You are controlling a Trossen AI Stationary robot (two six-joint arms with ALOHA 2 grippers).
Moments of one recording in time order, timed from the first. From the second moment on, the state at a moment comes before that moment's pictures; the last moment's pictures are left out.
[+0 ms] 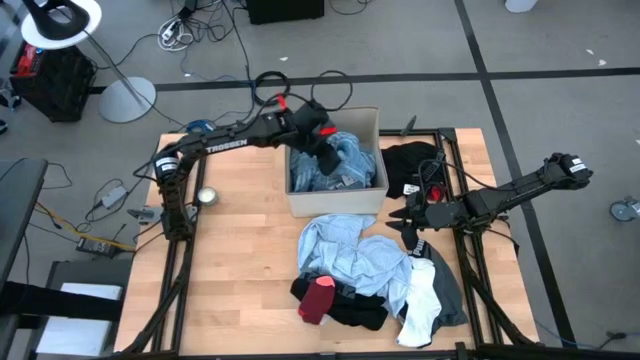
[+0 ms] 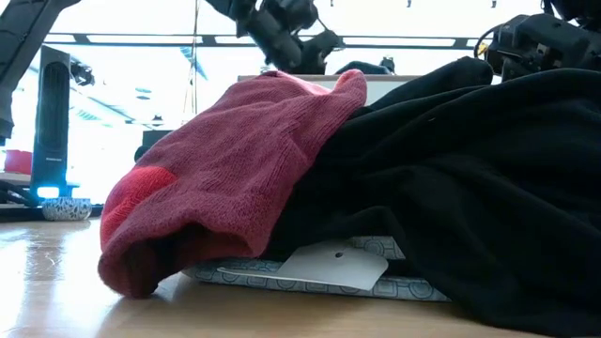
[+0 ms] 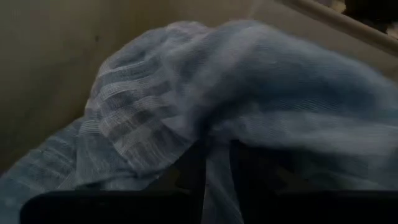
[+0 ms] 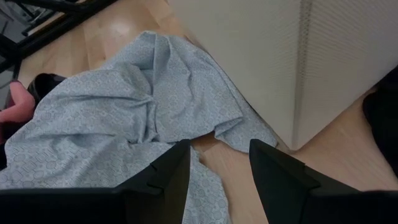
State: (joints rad) left arm 0.39 1.86 1.72 -0.65 0.11 -0.19; right arm 0.30 0.73 0.35 -0.25 0.43 0.70
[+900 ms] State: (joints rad) left arm 0.04 0.97 0.96 -0.35 -0.17 -0.18; right arm 0.30 0.57 0.35 -0.36 0.43 0.73
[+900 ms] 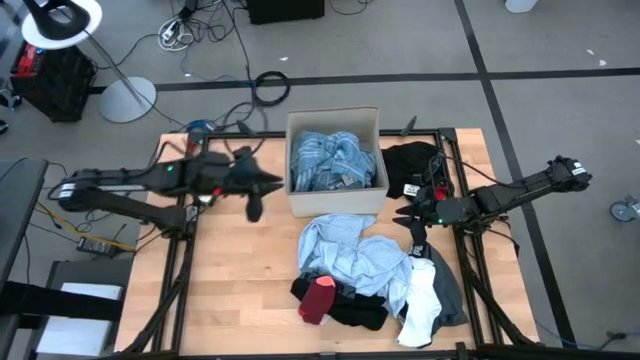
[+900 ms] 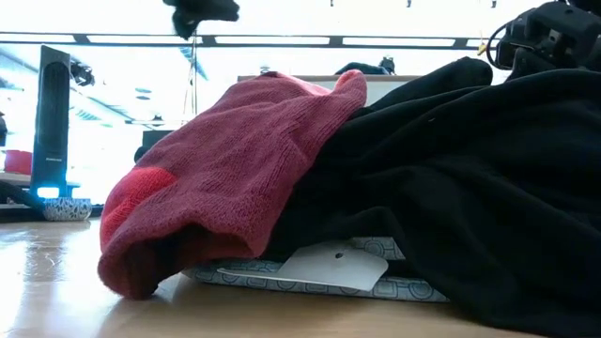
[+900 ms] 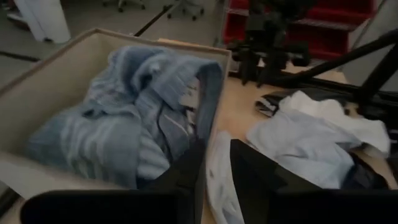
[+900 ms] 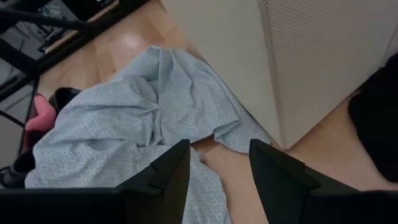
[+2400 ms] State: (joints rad) left arm -0.08 0.82 0.65 -0.20 -0.03 -0.19; right arm -0.64 0.81 0.46 -0.70 0.19 0.56
